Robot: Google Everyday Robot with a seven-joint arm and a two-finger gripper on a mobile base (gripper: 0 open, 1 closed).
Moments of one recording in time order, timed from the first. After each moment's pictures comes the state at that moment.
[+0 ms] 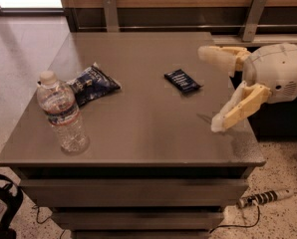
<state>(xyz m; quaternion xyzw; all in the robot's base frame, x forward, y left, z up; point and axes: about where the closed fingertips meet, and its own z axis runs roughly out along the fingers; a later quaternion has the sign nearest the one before) 0.441 -0.103 0.977 -0.54 0.56 0.41 0.47</state>
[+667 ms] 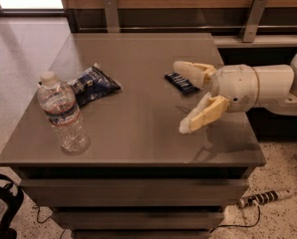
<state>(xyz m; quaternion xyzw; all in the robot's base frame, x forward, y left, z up) 0.471 -0.062 0.934 -0.51 0.54 0.46 0.48</state>
